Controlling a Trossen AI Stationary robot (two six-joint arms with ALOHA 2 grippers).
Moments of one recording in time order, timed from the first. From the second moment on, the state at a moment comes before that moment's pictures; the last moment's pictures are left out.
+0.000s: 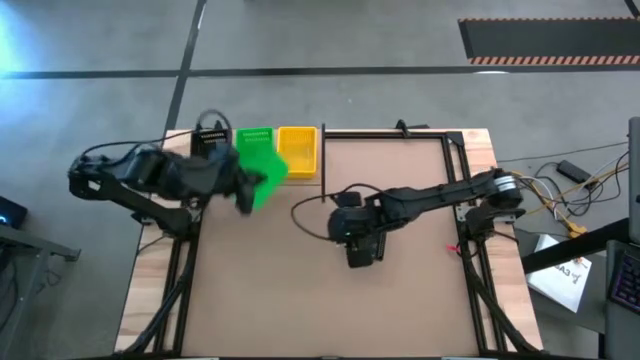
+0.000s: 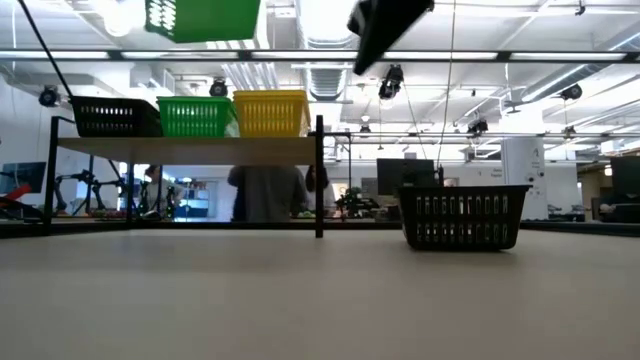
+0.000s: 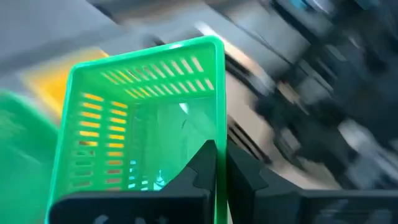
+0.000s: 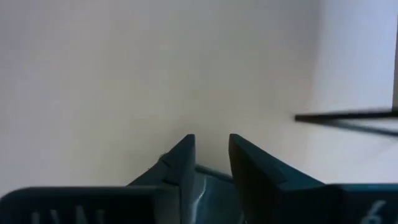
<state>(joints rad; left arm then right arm) -0.20 1.11 1.49 -0.95 -0.53 -0.75 0.18 1.80 1.67 -0.99 0.10 -0.03</state>
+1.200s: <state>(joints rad) 0.40 1.60 1.76 -1.41 -0.44 -1.12 0.18 1.34 1.07 -0.53 0.16 0.09</state>
